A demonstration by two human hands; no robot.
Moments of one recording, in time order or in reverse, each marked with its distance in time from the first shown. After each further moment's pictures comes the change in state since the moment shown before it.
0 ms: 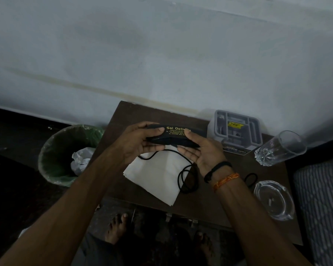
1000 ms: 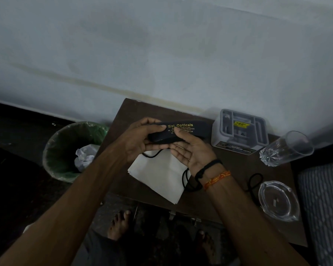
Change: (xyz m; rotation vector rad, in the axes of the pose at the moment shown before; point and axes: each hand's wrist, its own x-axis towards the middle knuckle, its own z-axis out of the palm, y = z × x) left_hand -0.001 0.003 -0.004 -0.023 0.018 -0.015; right_hand -0.004 0.017 0.025 -0.106 -0.036 0.132
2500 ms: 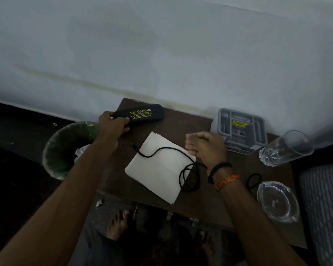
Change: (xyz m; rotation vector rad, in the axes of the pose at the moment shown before) left_hand 0.040 0.004 -0.060 0.231 0.662 0.155; right_hand 0.025 -0.006 -0.042 -0.432 0.145 -0.382
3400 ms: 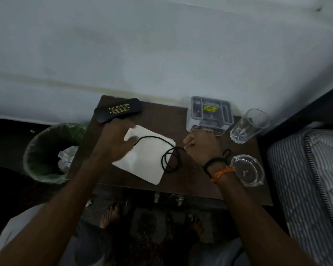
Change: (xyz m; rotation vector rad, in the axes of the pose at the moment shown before) left_hand -0.097 -0.010 0.000 0.900 -0.362 0.761; right_hand -0.040 0.011 -0.055 -0.941 0.037 -0.318
